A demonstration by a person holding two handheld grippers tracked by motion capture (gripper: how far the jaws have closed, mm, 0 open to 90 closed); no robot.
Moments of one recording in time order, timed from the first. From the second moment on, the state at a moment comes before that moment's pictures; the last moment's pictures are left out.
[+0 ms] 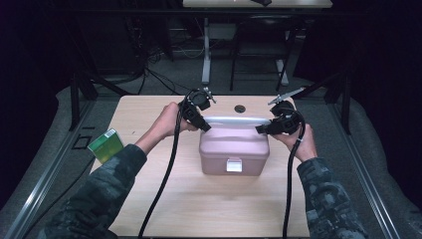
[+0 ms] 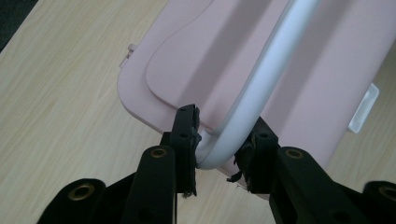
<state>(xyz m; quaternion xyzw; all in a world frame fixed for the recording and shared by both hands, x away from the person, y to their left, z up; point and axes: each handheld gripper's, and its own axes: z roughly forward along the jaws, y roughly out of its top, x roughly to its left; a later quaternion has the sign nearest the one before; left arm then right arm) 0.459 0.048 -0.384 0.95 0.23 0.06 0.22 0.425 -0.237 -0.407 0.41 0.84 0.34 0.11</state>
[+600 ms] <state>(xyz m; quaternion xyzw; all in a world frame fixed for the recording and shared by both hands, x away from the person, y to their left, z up) 0.440 0.091 -0.386 0.94 0.24 0.08 0.23 0.410 -0.203 -0.413 0.38 0.84 0.37 0.11</state>
